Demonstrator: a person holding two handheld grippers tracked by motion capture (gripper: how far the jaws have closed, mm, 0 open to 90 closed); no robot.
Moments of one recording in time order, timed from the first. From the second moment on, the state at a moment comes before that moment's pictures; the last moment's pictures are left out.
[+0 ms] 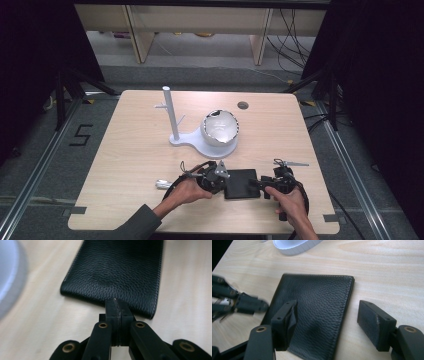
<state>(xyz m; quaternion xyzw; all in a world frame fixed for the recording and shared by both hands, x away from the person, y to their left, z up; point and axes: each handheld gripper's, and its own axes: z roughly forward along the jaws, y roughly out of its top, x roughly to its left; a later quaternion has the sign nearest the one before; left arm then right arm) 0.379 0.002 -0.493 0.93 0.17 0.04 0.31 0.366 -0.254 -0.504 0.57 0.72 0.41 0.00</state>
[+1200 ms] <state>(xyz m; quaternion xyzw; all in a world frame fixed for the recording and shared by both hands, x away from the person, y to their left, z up) 0.368 -0.003 -0.494 0.95 0.14 0.08 0.28 0.372 -0.254 -0.501 0.57 0.68 0.46 -0.12</state>
